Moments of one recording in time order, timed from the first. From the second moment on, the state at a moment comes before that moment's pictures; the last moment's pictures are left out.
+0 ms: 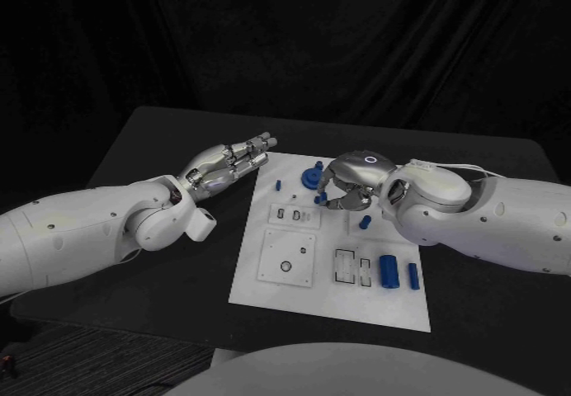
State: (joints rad) left arm 1.23 -0.87 -0.22 1.47 -0.35 0.03 0.56; left_hand 1.43 0.28 -0.11 0.27 0.50 0.30 0.07 0.04 0.04 0.00 0.03 0.01 0.00 0.00 0.08 0.00 0.00 0.16 0.00 0.20 0.00 0.00; right arm 1.31 -0.76 -0.25 1.61 -1.63 -0.32 -0.19; right_hand 1.34 -0.06 0.19 0.12 0.33 1.05 0.09 0.16 0.31 1.47 -0.02 1.57 1.31 1.47 -0.08 1.53 1.31 0.02 1.47 0.03 1.47 1.31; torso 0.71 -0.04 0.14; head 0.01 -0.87
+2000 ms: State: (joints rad) left arm 1.23 -0.86 -0.22 1.46 -0.35 0.04 0.56; left_hand 1.43 0.28 -0.10 0.27 0.50 0.32 0.08 0.04 0.04 0.00 0.04 0.01 0.00 0.00 0.08 0.00 0.00 0.16 0.00 0.21 0.00 0.00; right arm 1.28 -0.70 -0.25 1.56 -1.63 -0.22 -0.18; right_hand 1.30 -0.08 0.14 0.14 0.13 0.91 0.10 0.06 0.31 1.47 0.00 1.57 1.31 1.47 -0.06 1.54 1.31 0.02 1.46 0.05 1.46 1.31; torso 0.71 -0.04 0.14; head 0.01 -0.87
